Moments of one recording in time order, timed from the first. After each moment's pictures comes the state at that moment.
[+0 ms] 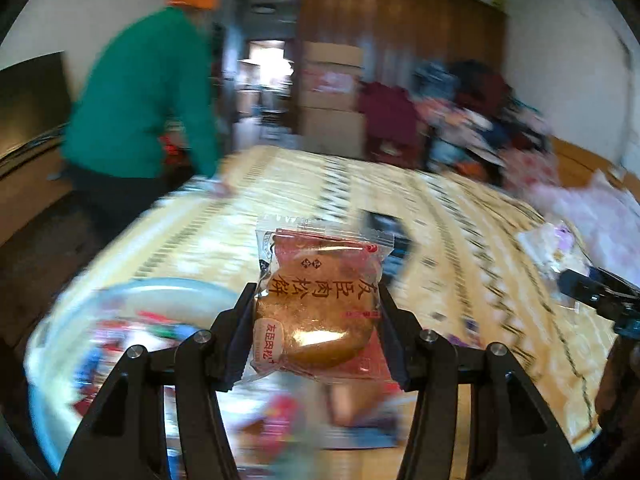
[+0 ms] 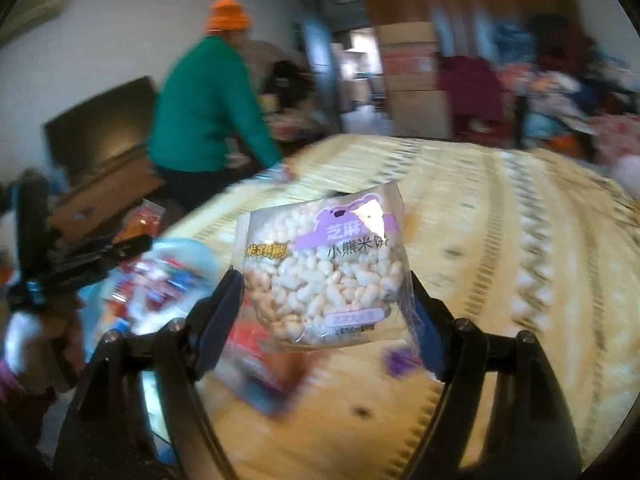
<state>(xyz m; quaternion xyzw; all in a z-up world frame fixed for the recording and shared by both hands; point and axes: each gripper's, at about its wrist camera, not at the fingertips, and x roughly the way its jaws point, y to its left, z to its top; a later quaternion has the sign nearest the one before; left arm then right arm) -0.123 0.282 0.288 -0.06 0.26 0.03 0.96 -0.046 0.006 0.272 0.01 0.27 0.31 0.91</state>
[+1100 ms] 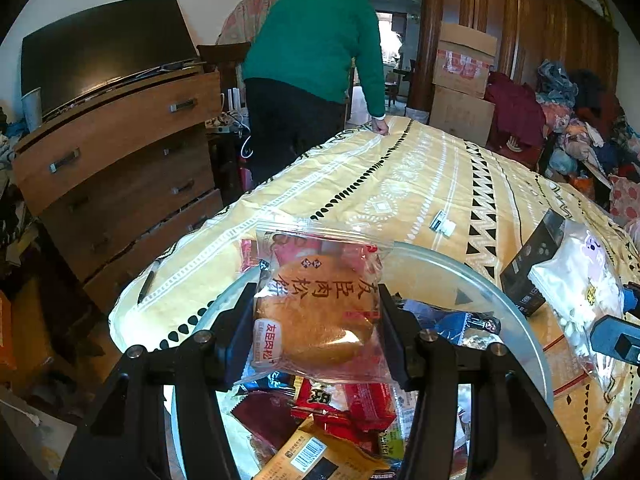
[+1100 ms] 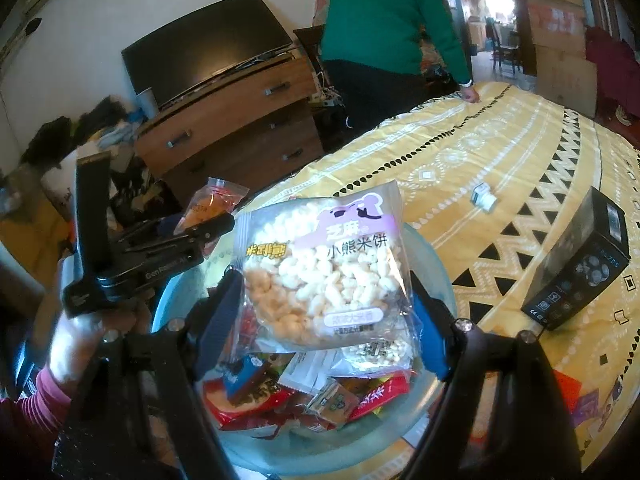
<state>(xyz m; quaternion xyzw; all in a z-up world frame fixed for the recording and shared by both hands) -0.141 0.459 0.239 -0.10 0.32 0.20 0.92 -0.048 0.252 0.242 -0.05 0.36 0.47 0.80</state>
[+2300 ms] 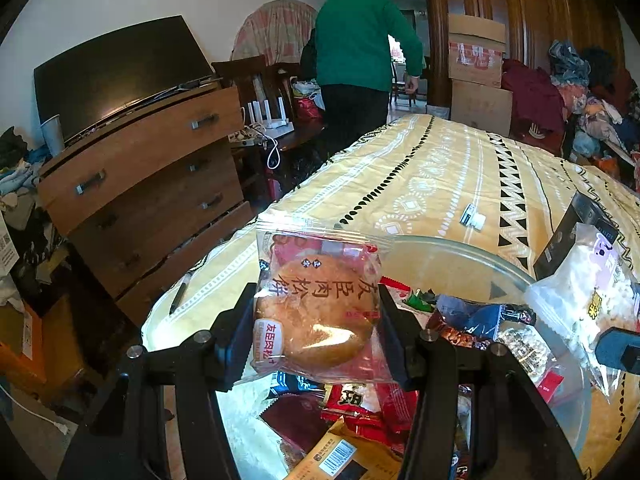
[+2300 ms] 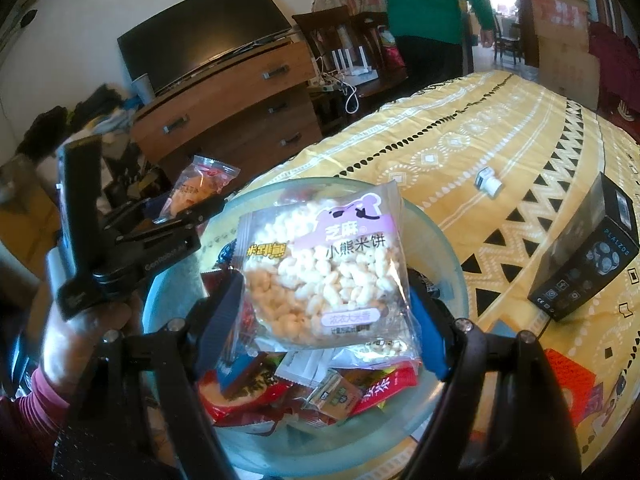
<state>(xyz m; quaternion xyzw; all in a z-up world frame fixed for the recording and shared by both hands) -0.144 0.444 0.231 -0.05 0.32 0.25 0.91 -0.049 0.260 0.225 -0.07 0.38 0.47 0.80</state>
